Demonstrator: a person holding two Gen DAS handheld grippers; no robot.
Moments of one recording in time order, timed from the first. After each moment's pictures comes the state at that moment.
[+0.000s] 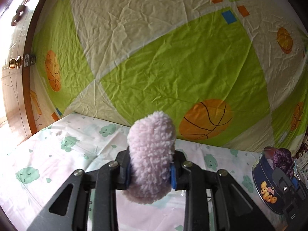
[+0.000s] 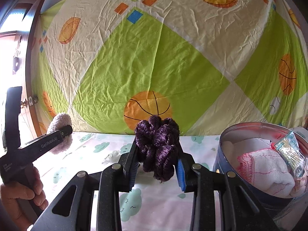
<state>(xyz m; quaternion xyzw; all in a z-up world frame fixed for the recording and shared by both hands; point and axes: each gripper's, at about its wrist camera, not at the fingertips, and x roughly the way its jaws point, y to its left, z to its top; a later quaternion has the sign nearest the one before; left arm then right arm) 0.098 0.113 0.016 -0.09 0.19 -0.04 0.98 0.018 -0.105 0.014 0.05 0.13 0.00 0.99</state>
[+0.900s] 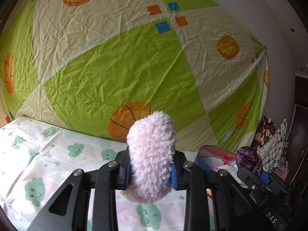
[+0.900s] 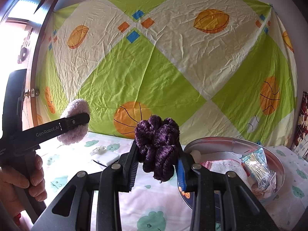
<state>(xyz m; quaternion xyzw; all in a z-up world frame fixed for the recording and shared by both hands) 0.047 0.052 0.028 -0.12 0.13 -0.24 0.95 -0.048 -0.138 0.020 -0.02 0.09 -0.01 1.00</state>
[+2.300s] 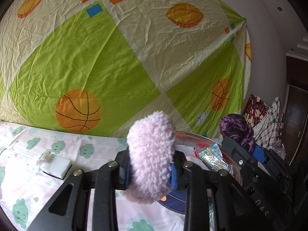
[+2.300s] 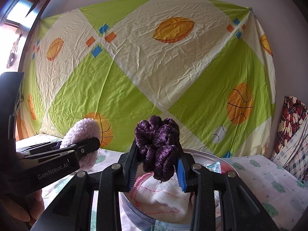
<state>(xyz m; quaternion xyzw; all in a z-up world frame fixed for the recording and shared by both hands) 0.014 -0.095 0.039 -0.07 0.16 -0.28 0.95 -0.070 -0.239 0.037 -0.02 0.05 -0.08 1.00</state>
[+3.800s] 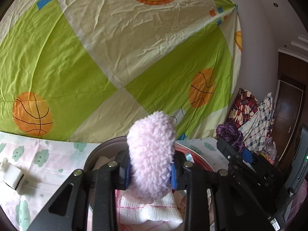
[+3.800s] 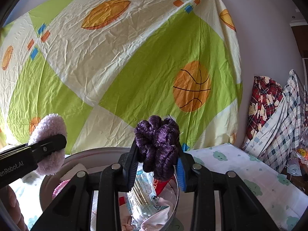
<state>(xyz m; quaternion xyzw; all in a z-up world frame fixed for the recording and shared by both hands) 0.041 -0.204 0.054 -0.06 0.19 -0.32 0.92 -0.042 -0.367 0.040 0.03 0.09 -0.19 0.98</state>
